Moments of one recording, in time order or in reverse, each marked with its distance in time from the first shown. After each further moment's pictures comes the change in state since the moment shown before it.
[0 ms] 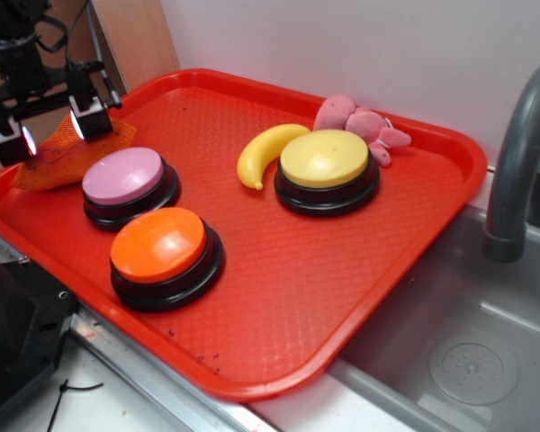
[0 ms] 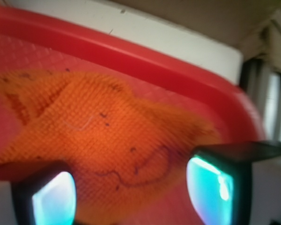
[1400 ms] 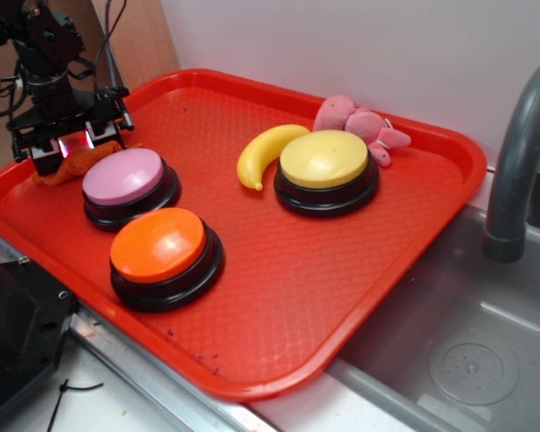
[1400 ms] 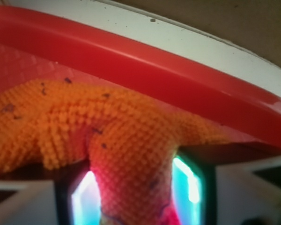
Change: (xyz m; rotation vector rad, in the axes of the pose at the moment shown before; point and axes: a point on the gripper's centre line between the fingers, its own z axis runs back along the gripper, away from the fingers) arm 0.012 -0.011 -0.037 0.030 -0.123 -0.022
